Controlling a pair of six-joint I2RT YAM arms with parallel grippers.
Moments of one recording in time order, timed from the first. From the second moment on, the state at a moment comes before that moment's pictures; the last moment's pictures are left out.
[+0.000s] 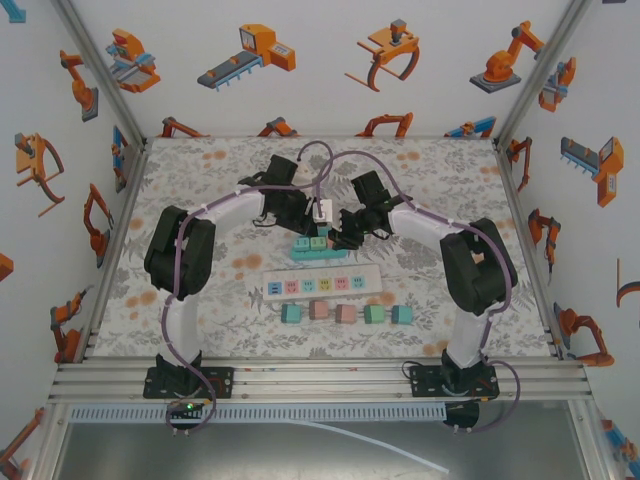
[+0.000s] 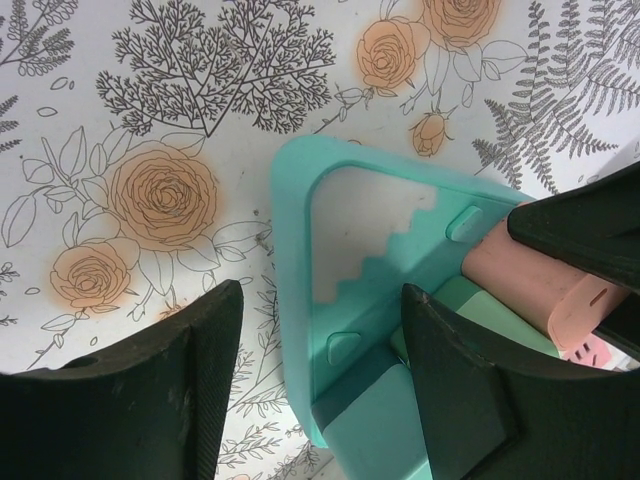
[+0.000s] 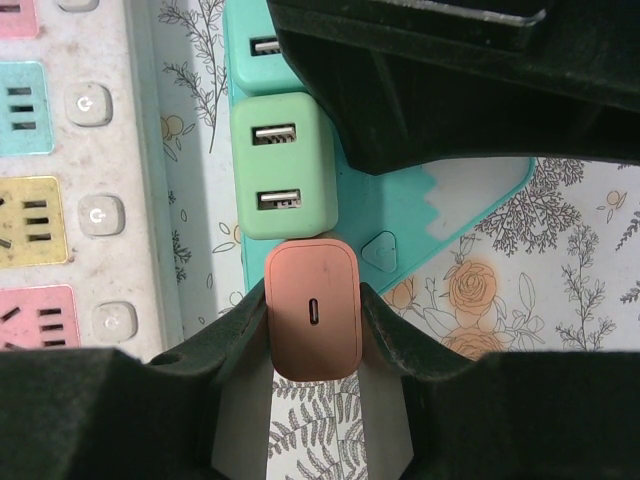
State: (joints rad) left arm -0.55 2.04 1.49 -0.47 0.31 -0.03; right arm 0.52 1.86 1.24 -0.38 -0.65 -0.95
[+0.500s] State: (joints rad) left arm -0.56 2.05 1.51 -0.49 0.28 -0.03; right arm 0.53 1.81 1.14 -0.26 -0.62 -1.02
